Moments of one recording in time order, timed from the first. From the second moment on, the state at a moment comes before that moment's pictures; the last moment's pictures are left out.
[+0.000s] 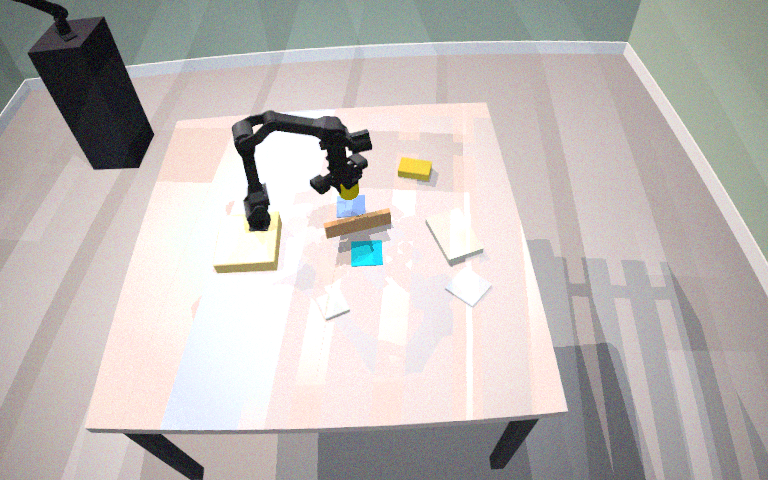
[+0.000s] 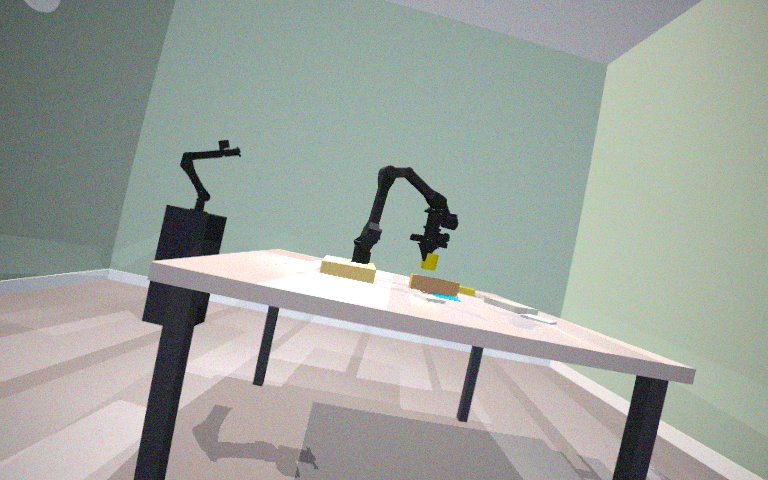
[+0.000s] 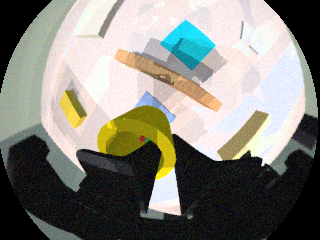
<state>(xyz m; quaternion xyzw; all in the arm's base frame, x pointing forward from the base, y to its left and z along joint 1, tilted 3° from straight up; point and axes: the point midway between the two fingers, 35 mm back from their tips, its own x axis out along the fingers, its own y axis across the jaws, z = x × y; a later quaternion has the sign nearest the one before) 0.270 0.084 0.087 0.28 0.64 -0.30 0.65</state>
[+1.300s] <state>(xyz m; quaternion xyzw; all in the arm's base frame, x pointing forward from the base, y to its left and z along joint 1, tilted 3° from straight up) 0.293 0.007 0.091 0.27 0.64 -0.30 0.65</state>
